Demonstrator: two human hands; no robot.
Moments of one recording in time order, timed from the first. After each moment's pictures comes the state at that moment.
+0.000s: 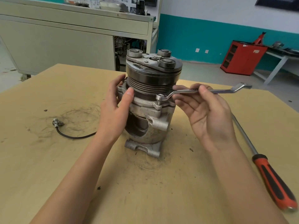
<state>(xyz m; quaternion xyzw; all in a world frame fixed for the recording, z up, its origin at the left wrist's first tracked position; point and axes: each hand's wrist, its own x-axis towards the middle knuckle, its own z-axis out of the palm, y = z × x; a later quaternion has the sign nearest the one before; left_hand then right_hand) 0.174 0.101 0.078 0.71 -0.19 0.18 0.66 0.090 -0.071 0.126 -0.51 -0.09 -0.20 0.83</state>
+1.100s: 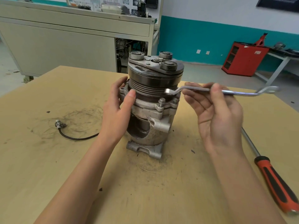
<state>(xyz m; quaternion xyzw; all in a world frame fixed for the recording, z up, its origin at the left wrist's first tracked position) 0.173 0.100 0.080 0.70 -0.20 0.17 0.66 0.084 -0.069 0.126 -0.53 -0.09 -0.31 0.78</state>
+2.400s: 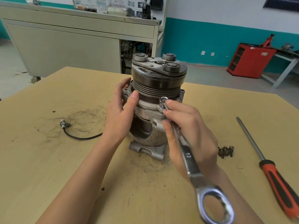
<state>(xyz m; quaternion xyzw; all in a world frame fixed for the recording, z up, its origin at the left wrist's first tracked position) 0.178 0.098 0.076 0.69 -0.20 0.19 0.66 0.070 -0.027 0.100 -0.75 -0.23 -0.59 0.20</state>
